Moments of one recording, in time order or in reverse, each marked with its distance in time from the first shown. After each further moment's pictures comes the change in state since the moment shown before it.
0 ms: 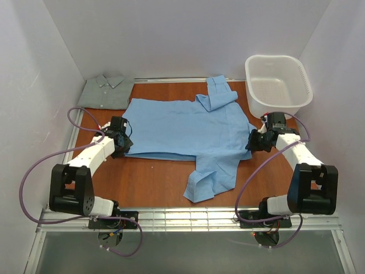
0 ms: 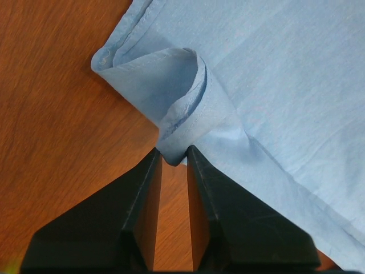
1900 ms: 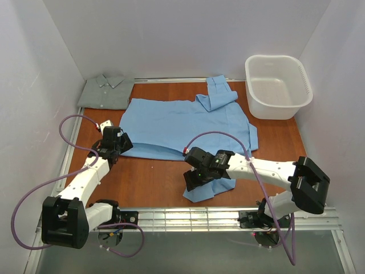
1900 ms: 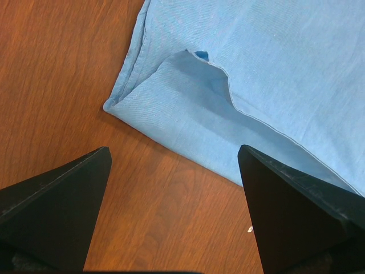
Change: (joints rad) left arm 0.001 -0.284 -0.218 0.277 -0.040 0.280; right arm 1.156 0.071 0.111 -0.083 0.210 0.305
